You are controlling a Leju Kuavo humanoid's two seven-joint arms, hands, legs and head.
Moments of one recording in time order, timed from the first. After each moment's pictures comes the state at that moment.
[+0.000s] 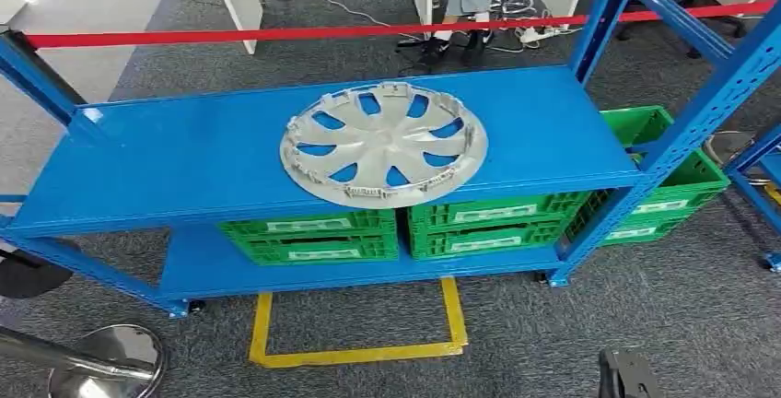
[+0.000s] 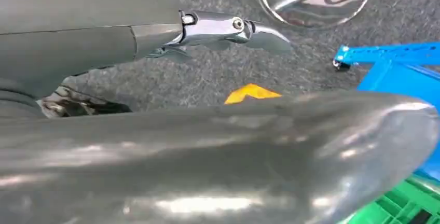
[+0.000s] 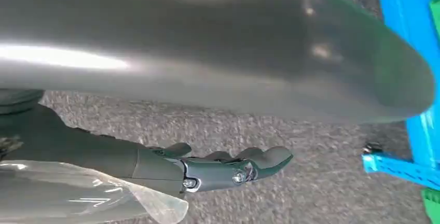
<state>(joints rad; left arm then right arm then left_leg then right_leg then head) 0.29 -0.17 0.44 -1.11 0.03 -0.05 -0.21 0.29 -0.27 0.42 -1.08 -0.57 -0.46 -0.13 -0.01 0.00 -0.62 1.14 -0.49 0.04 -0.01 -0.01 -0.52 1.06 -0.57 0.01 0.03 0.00</state>
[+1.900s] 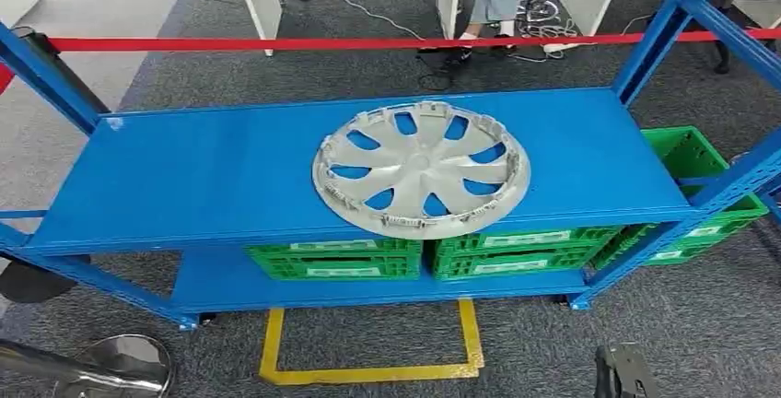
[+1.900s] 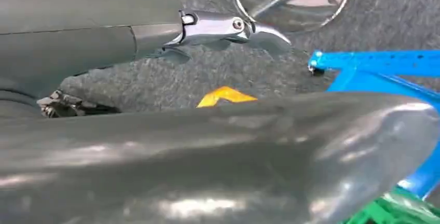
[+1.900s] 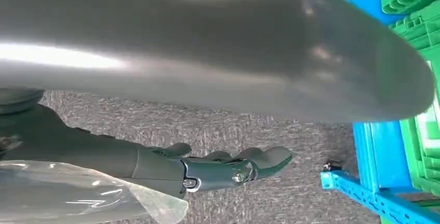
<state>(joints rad) 0.29 -0.19 0.47 -1.12 0.00 -0.07 -0.21 0.28 -0.28 0.44 -1.10 -0.59 -0.47 -0.13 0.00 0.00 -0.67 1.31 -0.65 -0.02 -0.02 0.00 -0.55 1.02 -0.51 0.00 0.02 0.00</state>
